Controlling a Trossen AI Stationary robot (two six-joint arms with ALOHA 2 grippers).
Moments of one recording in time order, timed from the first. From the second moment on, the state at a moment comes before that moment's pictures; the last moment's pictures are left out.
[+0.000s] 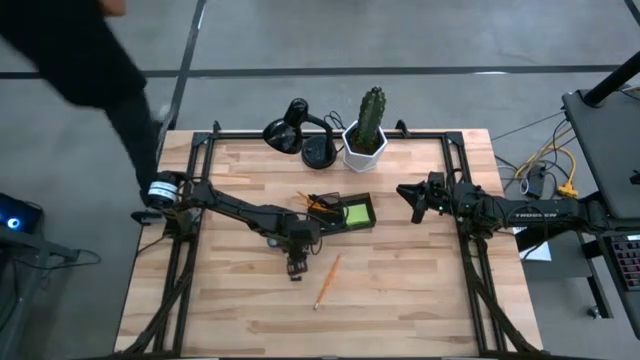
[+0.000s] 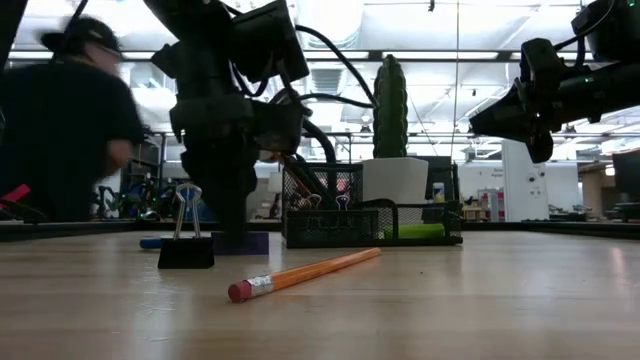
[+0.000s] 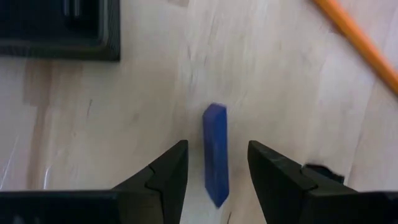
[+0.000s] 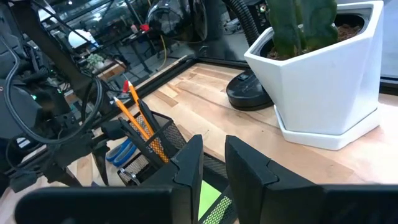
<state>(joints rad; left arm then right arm) -0.13 1.80 1.08 -0.47 0.12 -0.39 -0.13 0.46 0.08 0.21 0.29 0.52</state>
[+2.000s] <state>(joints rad) -0.02 1.79 1.38 -0.56 -0.19 -0.28 -0.13 0.45 0.08 0.21 0.29 0.52</state>
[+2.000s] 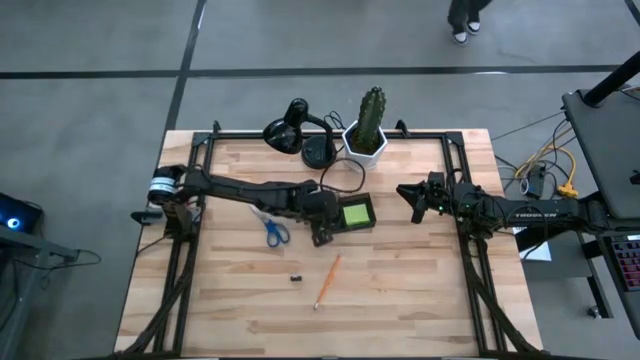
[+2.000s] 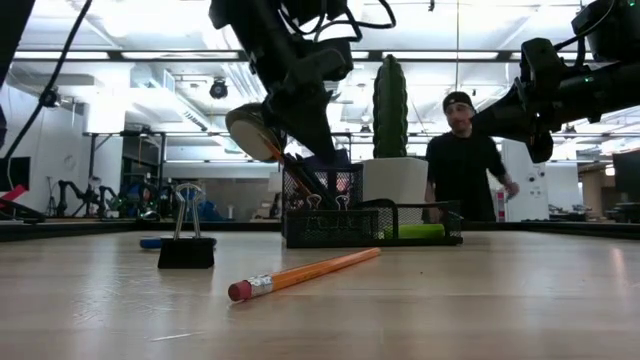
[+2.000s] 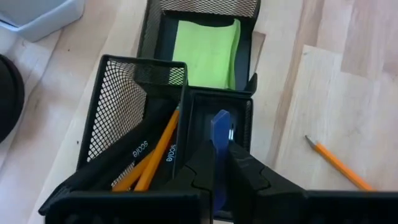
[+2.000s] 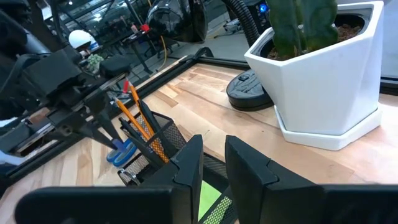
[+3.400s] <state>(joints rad) -0.01 1.86 1.38 -0.58 -0.09 -0.28 -0.13 0.46 0.08 0.21 0.29 0.52</state>
